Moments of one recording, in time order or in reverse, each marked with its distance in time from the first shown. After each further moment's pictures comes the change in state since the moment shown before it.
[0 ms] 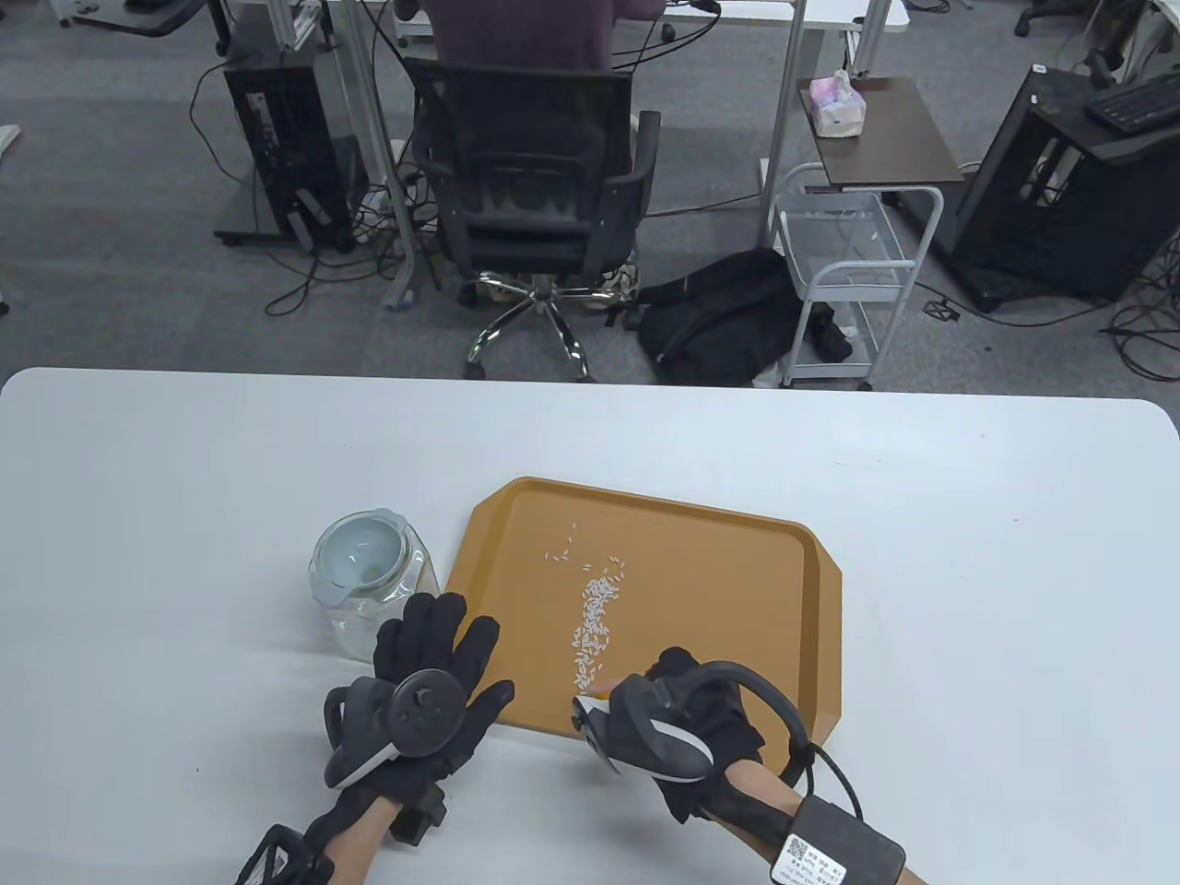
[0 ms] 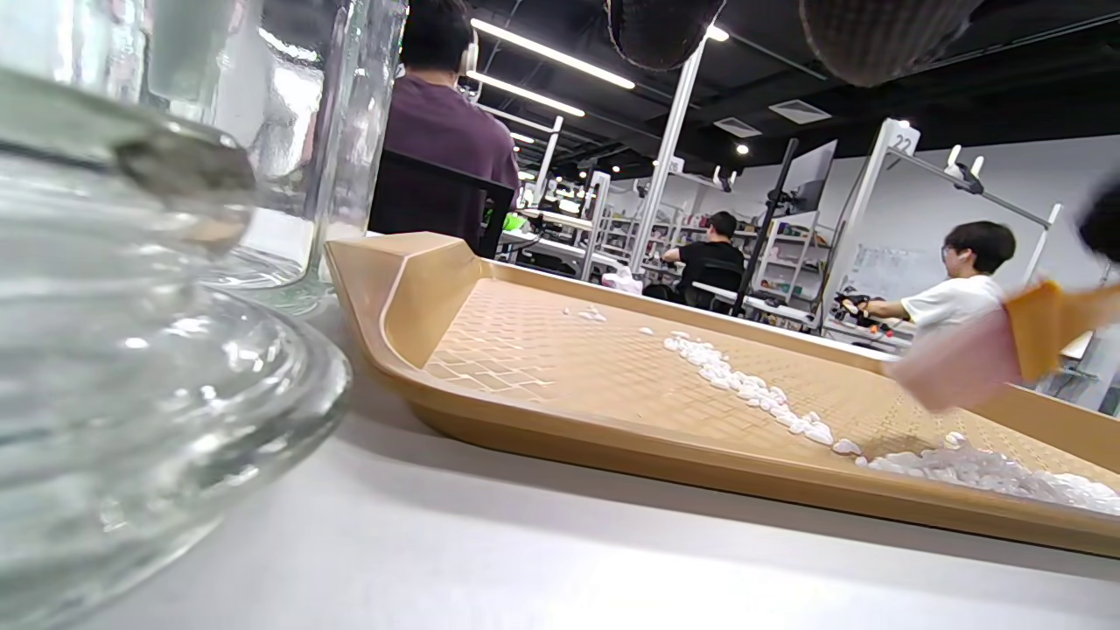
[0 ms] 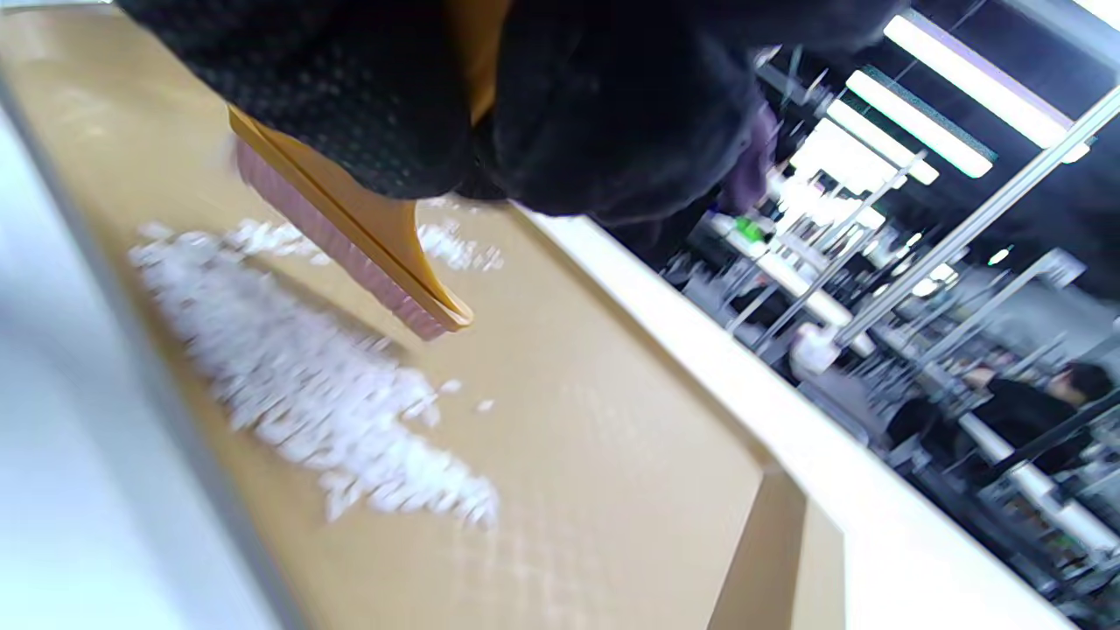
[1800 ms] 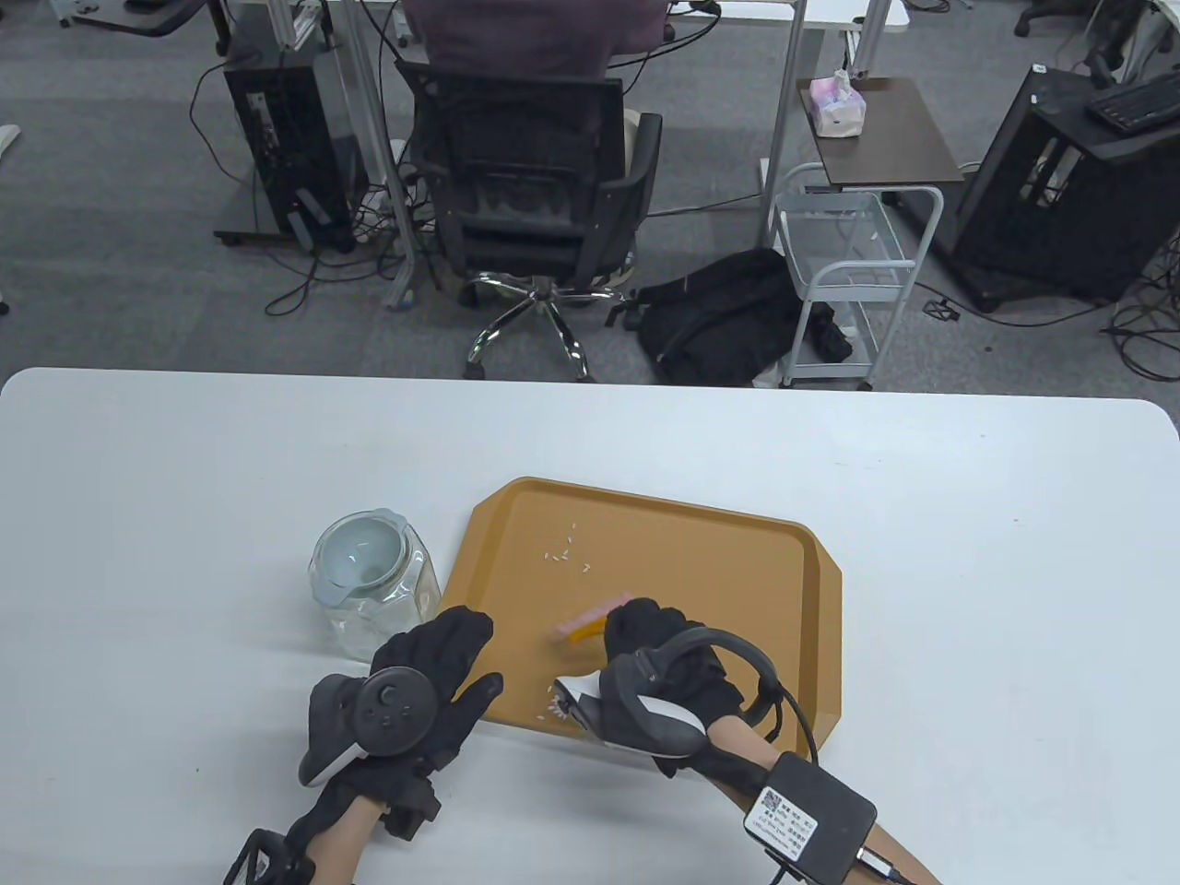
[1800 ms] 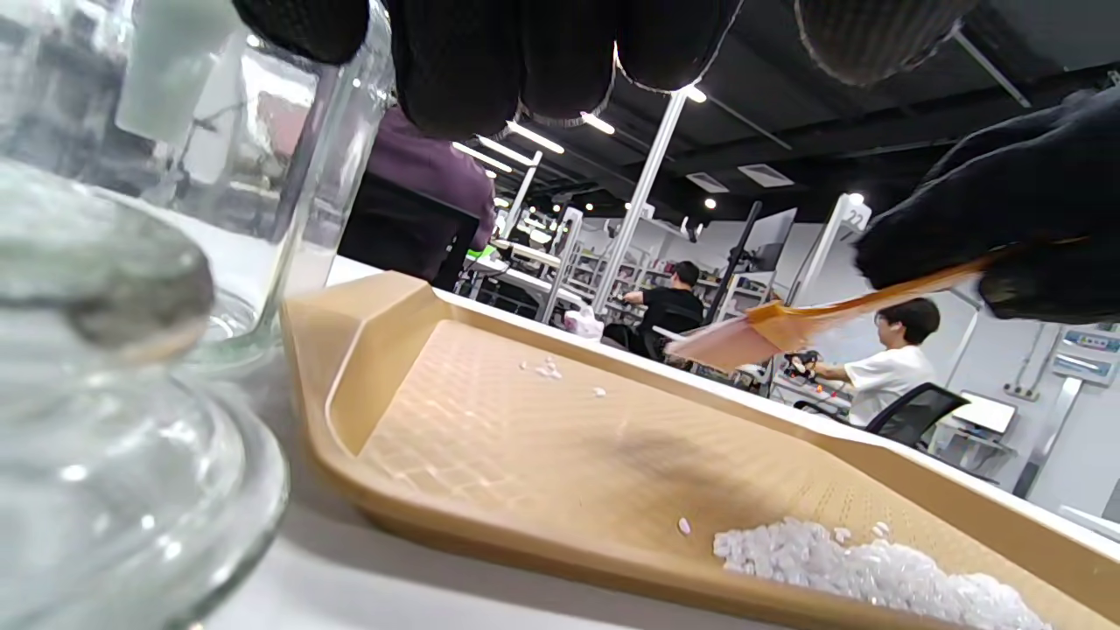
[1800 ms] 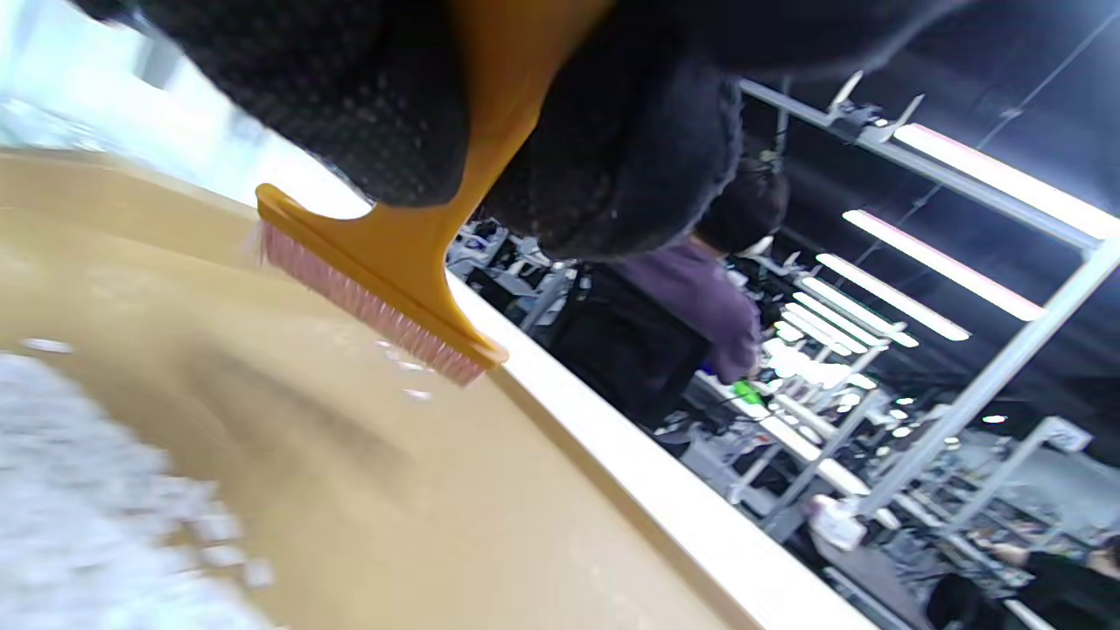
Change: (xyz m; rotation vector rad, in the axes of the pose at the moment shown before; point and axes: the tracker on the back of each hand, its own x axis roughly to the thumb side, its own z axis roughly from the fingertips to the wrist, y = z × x) left_hand -0.015 0.018 0.006 0.085 -0.053 0.123; right_hand -0.001 -0.009 -0.038 -0.267 -0.019 -0.008
